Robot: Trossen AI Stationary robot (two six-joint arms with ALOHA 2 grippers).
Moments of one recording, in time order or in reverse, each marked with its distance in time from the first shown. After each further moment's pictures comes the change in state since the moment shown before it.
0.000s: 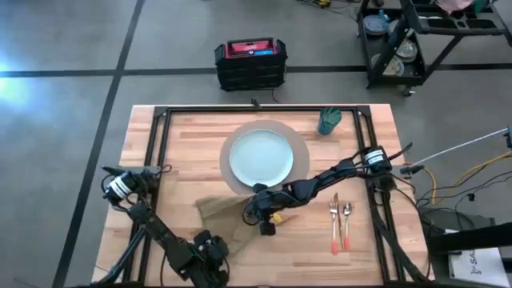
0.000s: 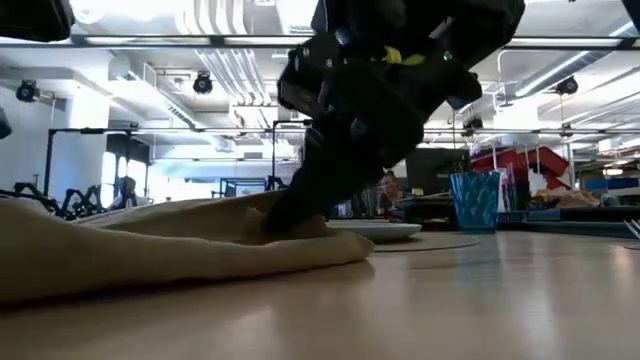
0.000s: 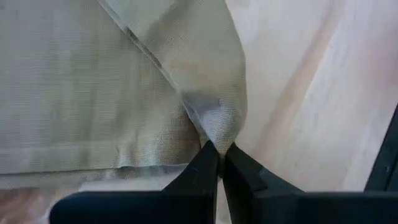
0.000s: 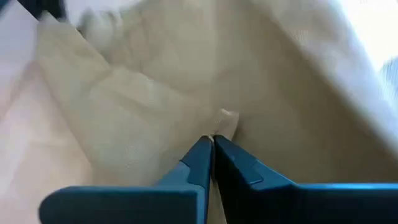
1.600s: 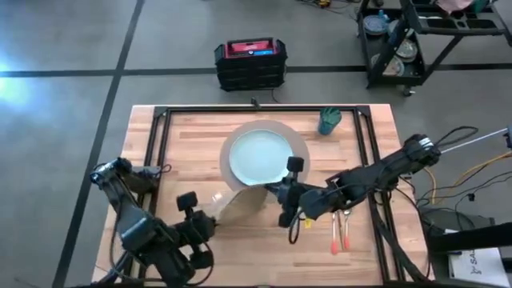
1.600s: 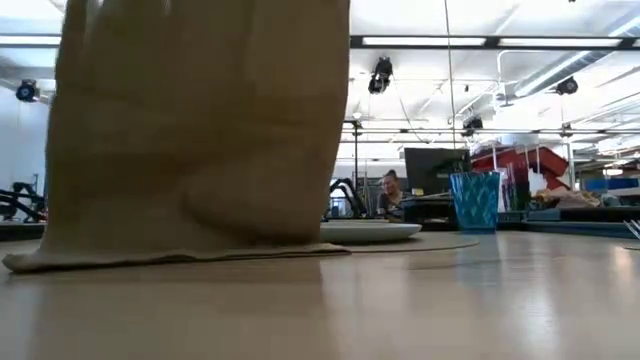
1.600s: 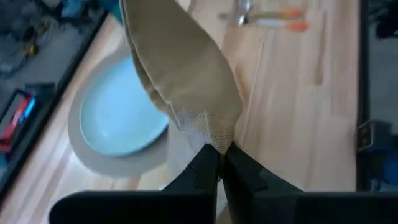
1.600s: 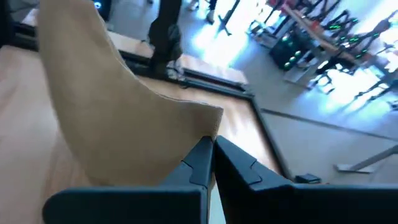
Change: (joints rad) left arm 0.018 -0.171 0.817 -0.952 -0.378 0.432; right arm 0.249 -0.465 0.377 -0.634 0.785 -0.237
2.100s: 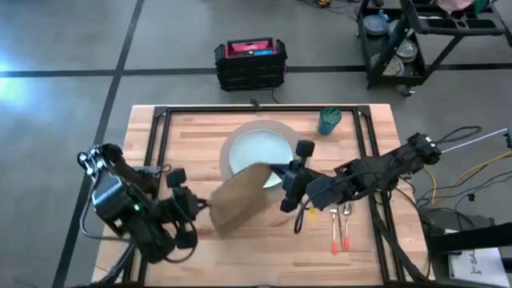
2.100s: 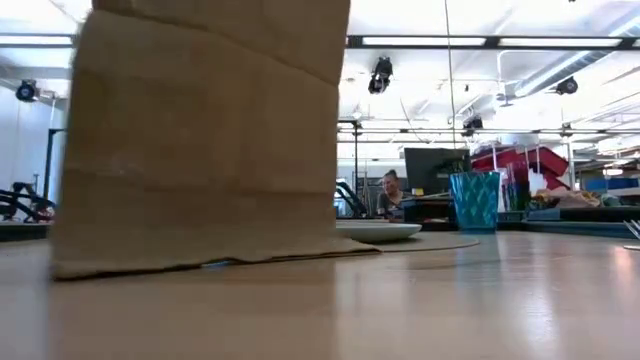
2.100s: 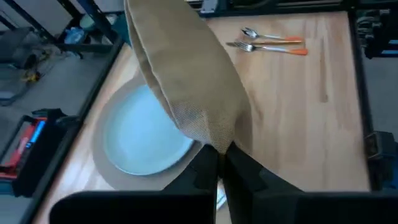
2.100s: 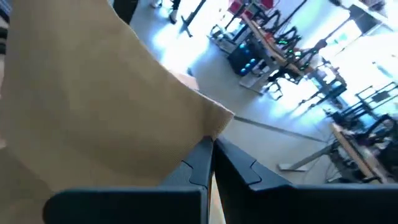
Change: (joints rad) left arm 0.053 -0.213 -0.081 -0.001 -0.018 0.158; right arm -0.054 -0.008 0.162 -0.101 0.128 -0.171
